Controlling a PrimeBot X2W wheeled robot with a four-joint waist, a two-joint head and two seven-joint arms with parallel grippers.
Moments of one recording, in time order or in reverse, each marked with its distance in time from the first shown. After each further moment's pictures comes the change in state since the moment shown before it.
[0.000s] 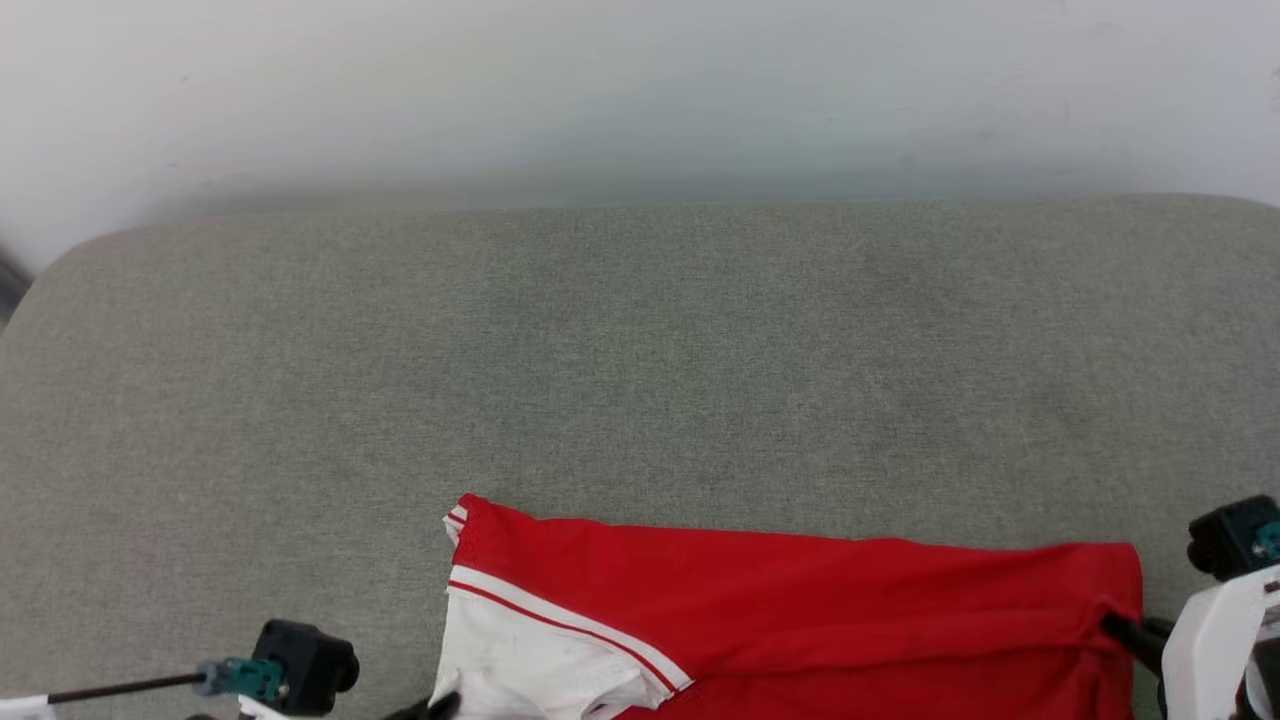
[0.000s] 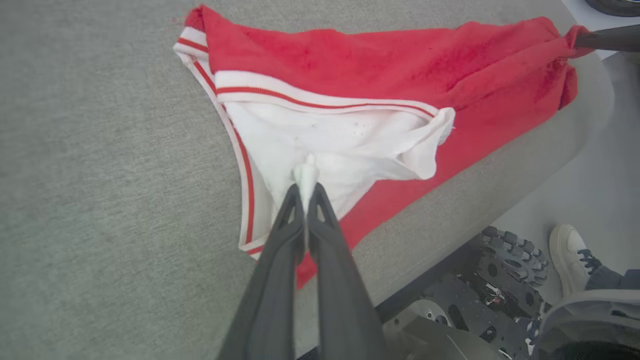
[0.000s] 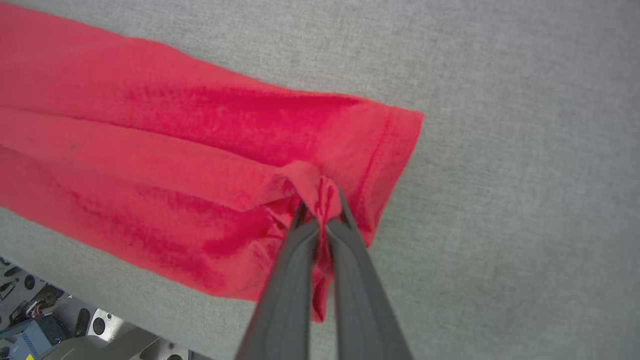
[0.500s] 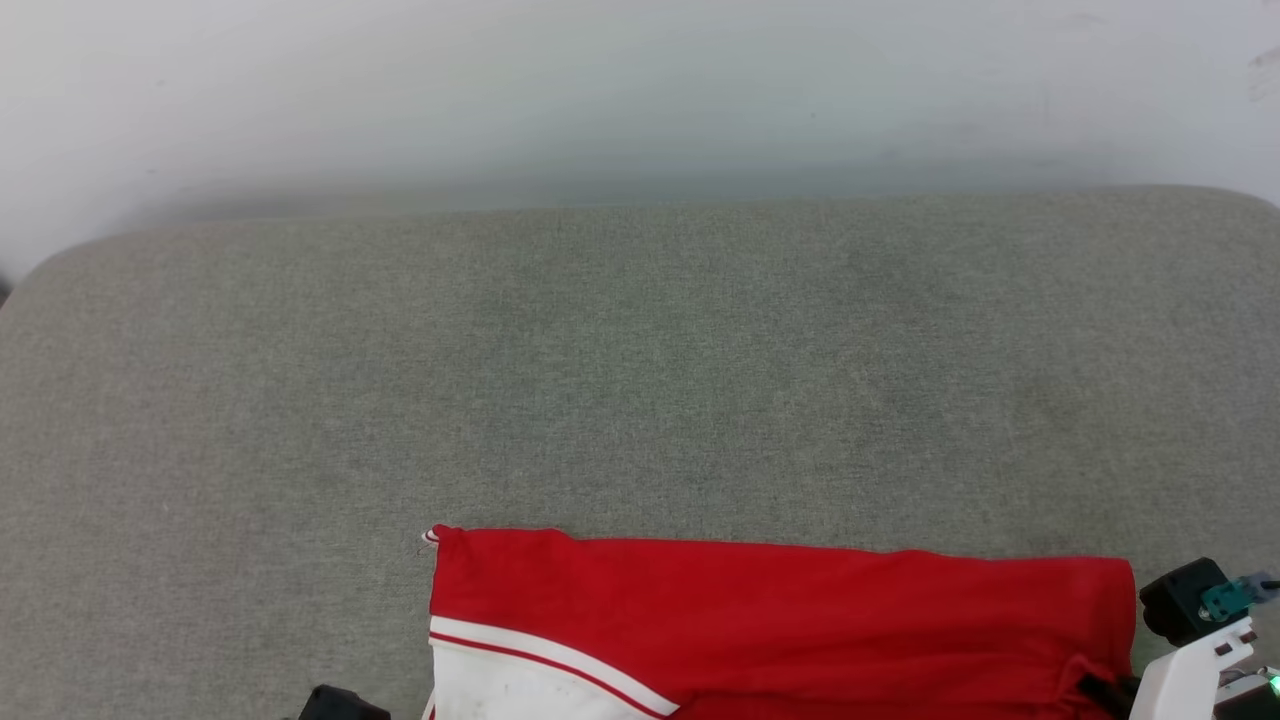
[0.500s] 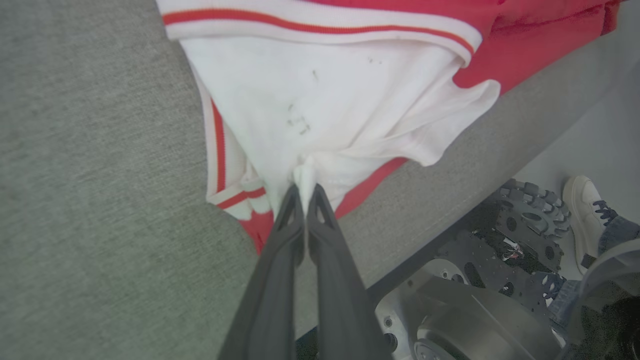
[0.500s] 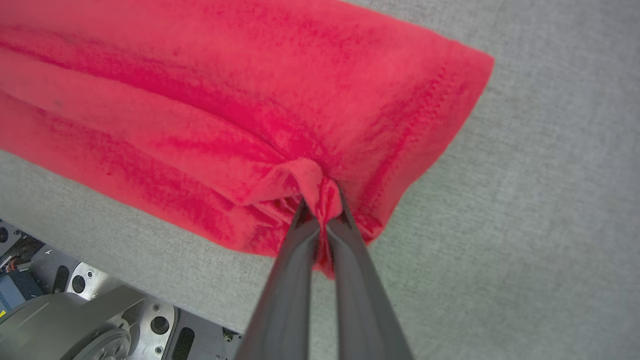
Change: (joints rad) left arm 0.030 -0.080 -0.098 0.198 0.067 -0.073 -0.039; right arm 0.084 -0.002 0.092 -0.012 -0.077 0.000 -0.041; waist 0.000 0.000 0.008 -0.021
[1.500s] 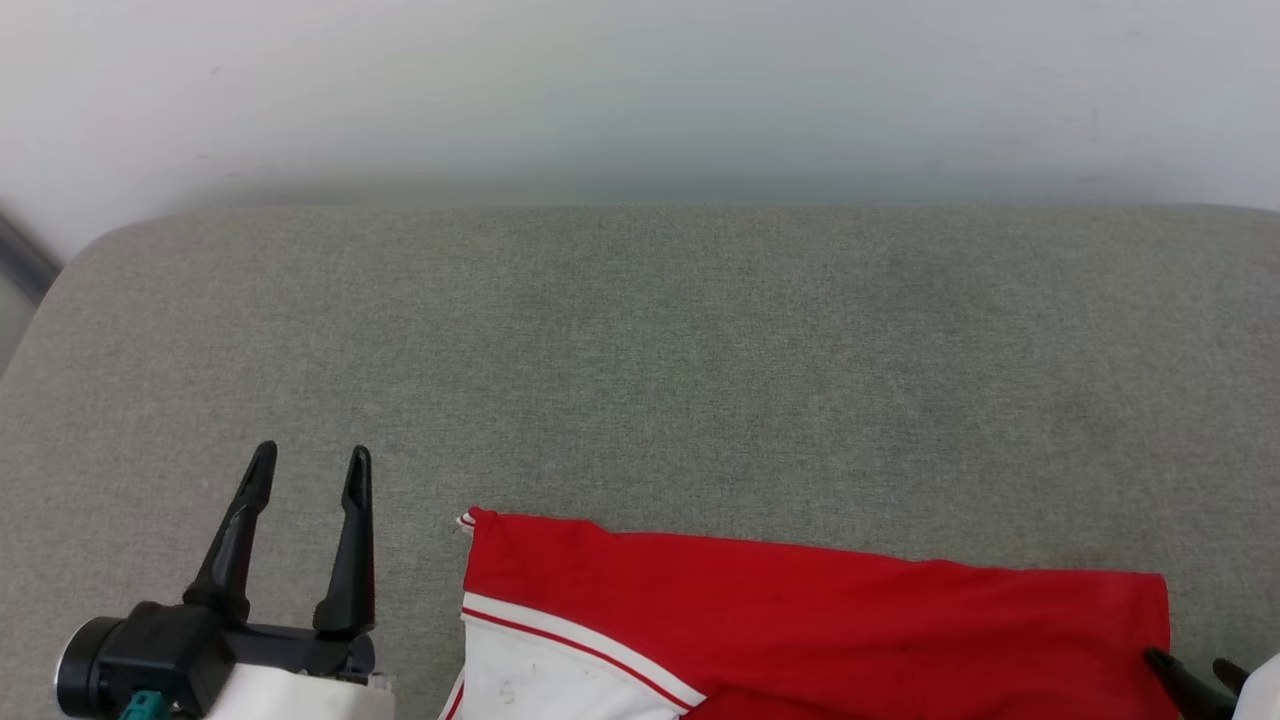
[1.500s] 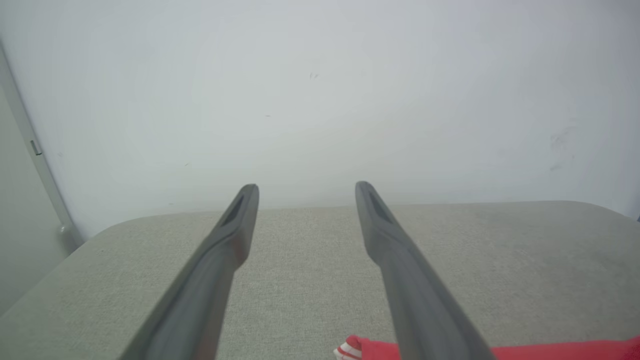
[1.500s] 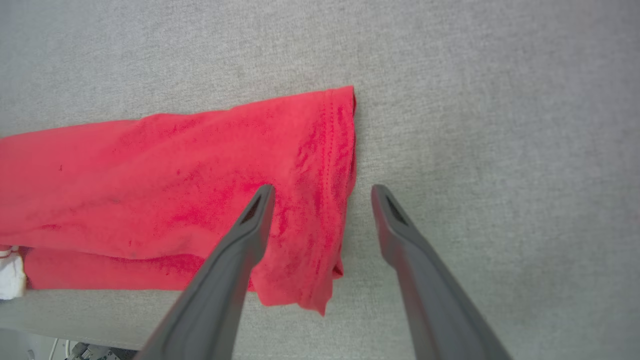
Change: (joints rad) left arm 0.087 -0.385 0.586 -0.111 0.459 0.113 -0.414; right arm 0.163 0.419 -0.643 -0.253 -0.117 0.000 0.285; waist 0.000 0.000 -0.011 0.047
